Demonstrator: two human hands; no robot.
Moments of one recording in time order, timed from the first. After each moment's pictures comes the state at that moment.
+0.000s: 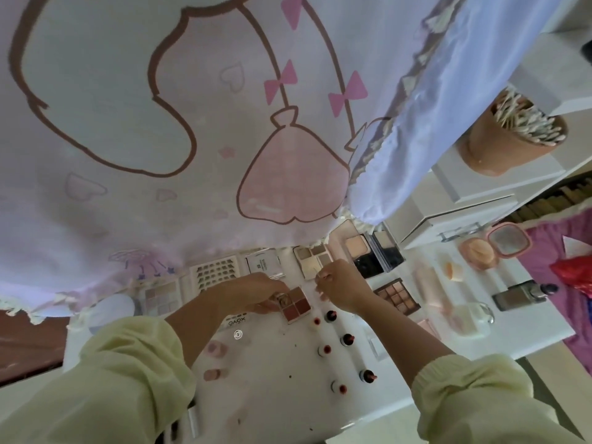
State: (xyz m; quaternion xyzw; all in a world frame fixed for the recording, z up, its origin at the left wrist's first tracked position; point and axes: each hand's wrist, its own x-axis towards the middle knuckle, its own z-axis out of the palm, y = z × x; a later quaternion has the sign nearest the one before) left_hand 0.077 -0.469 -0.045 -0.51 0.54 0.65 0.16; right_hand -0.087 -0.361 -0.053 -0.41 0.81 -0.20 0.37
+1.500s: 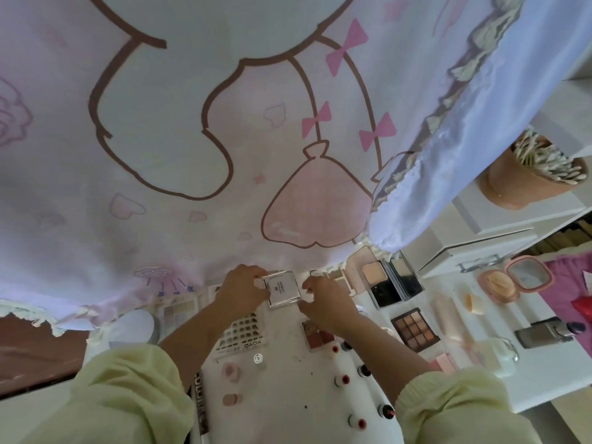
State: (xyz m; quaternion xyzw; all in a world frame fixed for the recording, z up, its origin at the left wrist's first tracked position) left_hand 0.112 -0.506 -0.047 -0.51 0.78 0.36 0.01; right_hand -0.042 -0.399 -0.039 -0.51 0.79 -0.13 0.30
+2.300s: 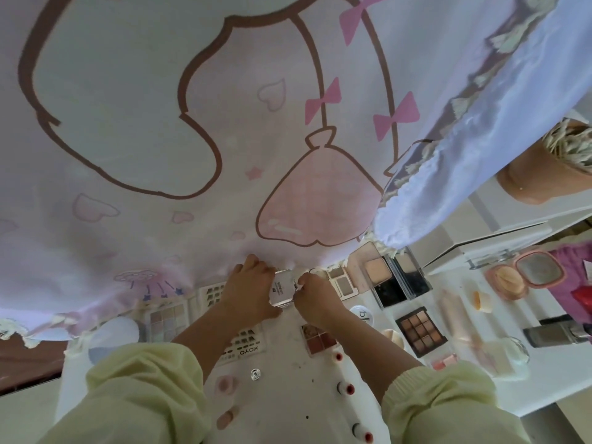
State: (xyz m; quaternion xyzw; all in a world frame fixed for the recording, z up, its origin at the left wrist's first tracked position) left_hand 0.092 -0.511 -0.065 -0.35 0.93 0.11 0.09; right_hand -0.033 -0.431 -0.058 -0.40 0.82 -0.14 0.38
